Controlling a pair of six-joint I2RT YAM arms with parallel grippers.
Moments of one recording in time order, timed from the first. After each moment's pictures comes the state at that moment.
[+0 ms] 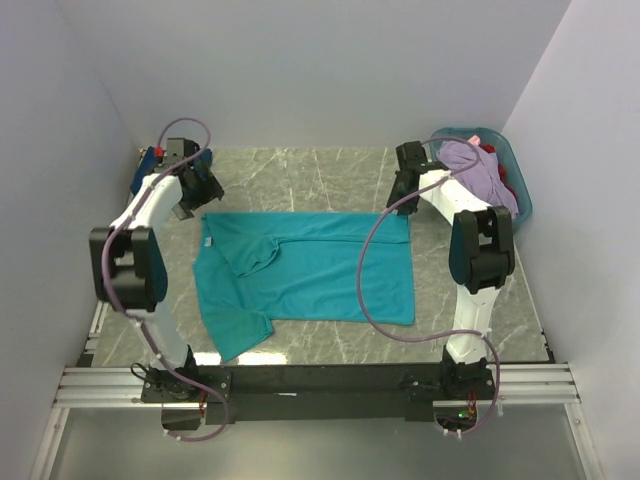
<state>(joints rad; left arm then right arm) 0.00 1.85 1.50 -0.65 -0.11 -0.60 0.18 2.01 1.59 -0.65 0.10 0.52</state>
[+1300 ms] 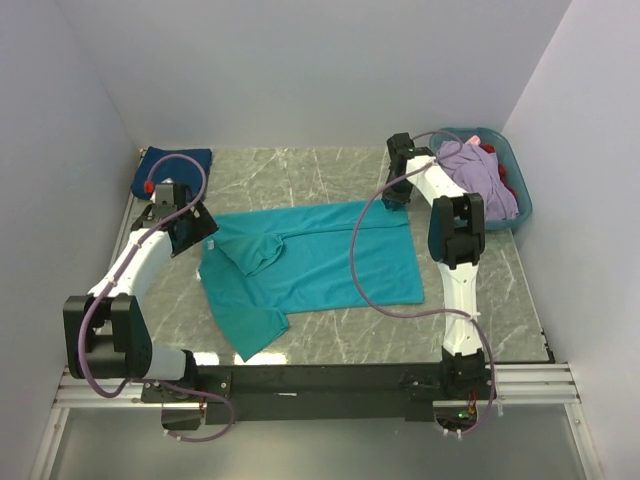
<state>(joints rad) 0.00 1.37 0.97 -0.49 -0.13 -0.56 0.18 2.38 2.03 -0.88 0.13 0.53</state>
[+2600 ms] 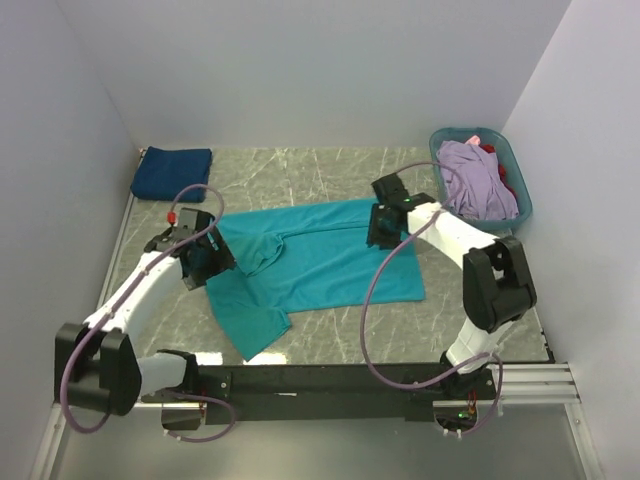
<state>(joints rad) -0.17 1.19 0.82 -0.72 -0.11 -0.70 0.36 1.69 1.22 -0.63 0.06 0.55</state>
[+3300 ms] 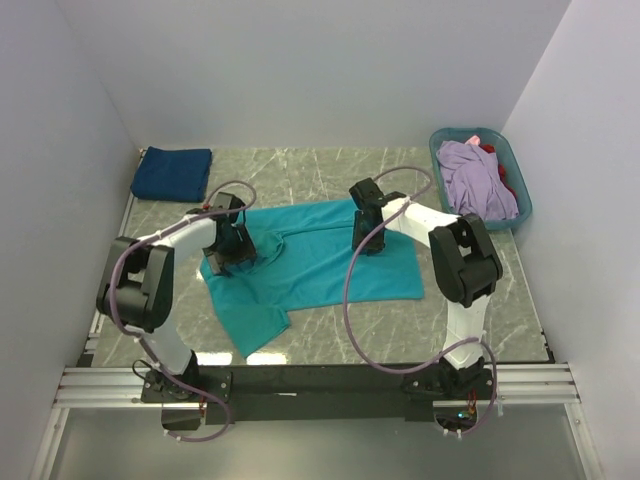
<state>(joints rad) -0.25 1.69 1.01 -0.61 -0.08 -0.69 0.46 1.94 1.33 -0.63 0.09 0.57</state>
